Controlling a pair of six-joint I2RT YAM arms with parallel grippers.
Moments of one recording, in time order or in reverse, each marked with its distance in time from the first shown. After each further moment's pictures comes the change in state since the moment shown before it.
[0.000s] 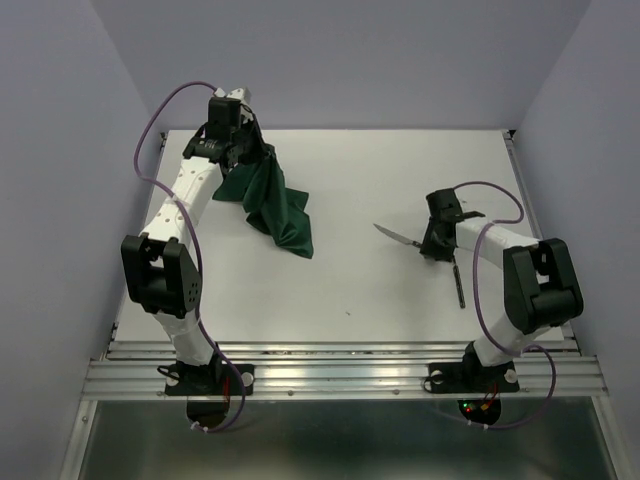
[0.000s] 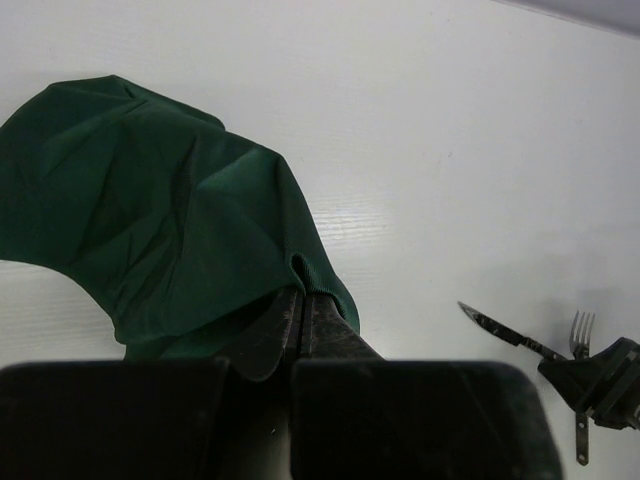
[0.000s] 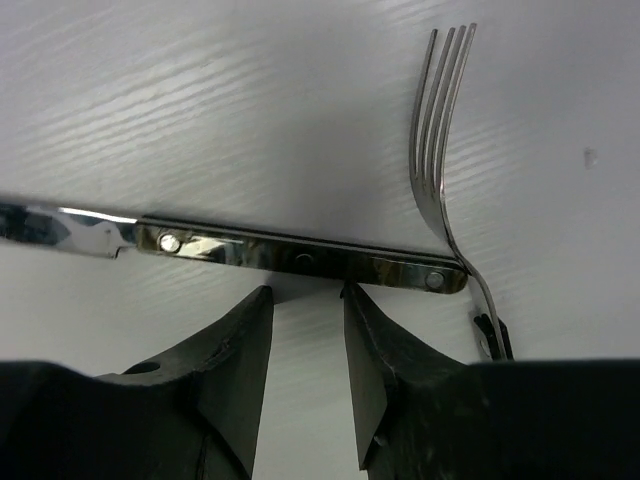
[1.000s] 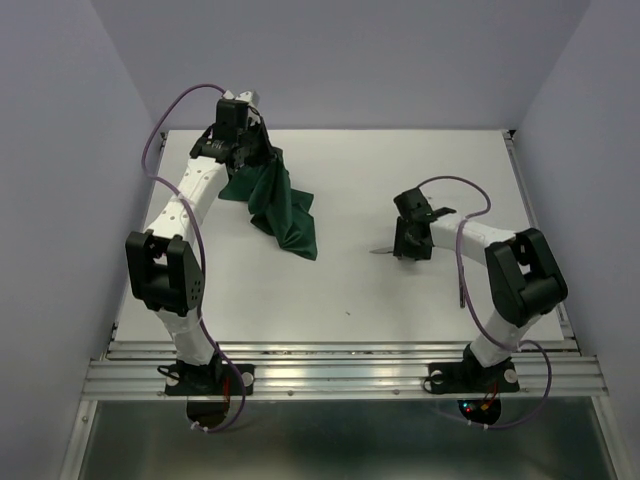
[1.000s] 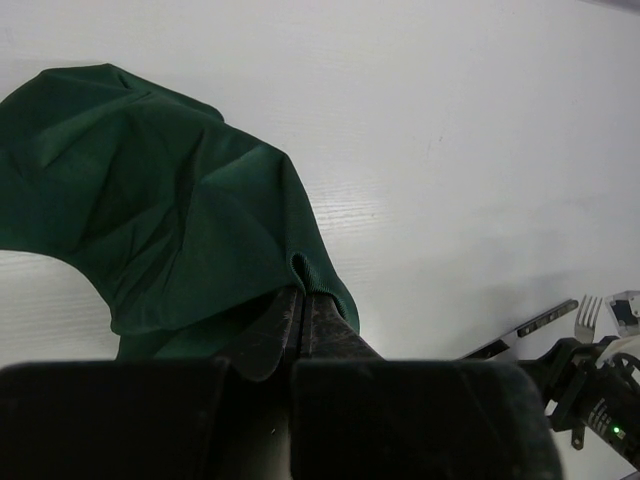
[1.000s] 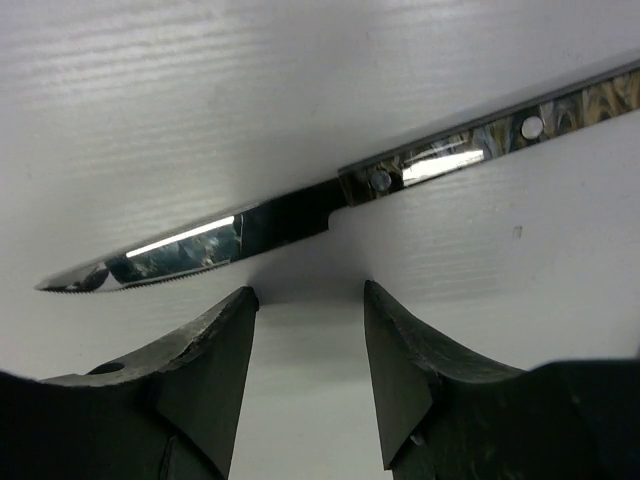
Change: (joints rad) left arm -0.029 0.021 0.001 0.000 0.013 -0.008; right arm 0.181 0.069 0.083 -0.024 -0.019 -0.001
